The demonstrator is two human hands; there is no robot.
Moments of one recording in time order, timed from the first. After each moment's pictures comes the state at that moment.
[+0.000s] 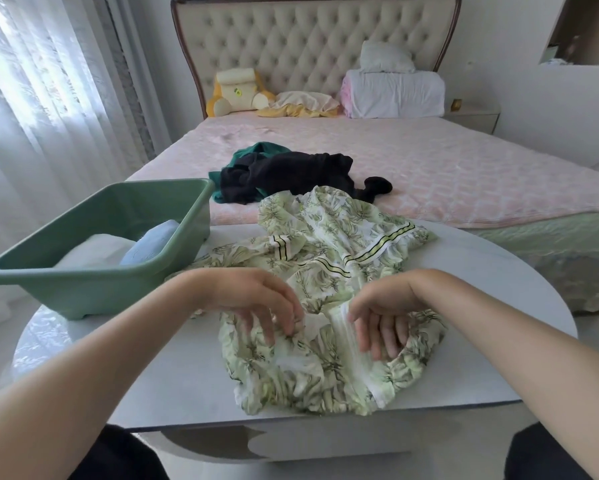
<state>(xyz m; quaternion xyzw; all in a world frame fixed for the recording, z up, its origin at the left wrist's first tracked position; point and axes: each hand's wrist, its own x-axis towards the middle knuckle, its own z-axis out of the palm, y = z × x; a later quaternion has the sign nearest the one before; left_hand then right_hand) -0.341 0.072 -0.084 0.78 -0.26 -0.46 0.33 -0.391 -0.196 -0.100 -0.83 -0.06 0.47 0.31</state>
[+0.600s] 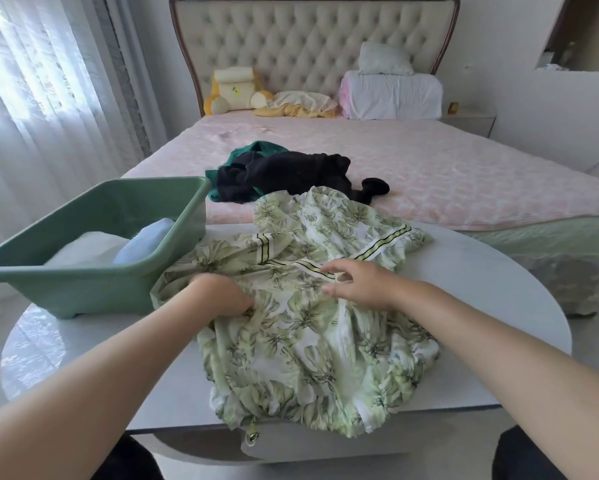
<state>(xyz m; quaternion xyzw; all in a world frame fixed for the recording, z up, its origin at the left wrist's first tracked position) -0.321 0.074 -0.117 0.96 -0.09 -0.21 -0.18 -0.382 -0.184 -0.118 -0.95 -0.07 0.10 0.27</state>
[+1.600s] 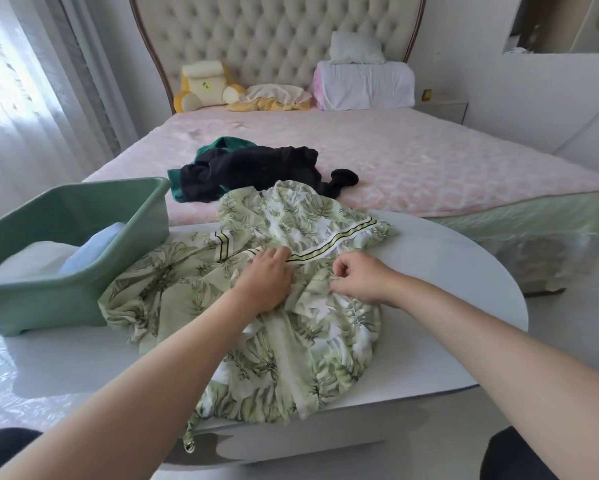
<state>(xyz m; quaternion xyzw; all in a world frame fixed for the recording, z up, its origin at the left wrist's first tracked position) -0.307 -0.041 -0.166 0.95 -0.27 0.03 0.15 -0.389 -0.237 -0.136 -0.93 0.03 0.02 0.35</state>
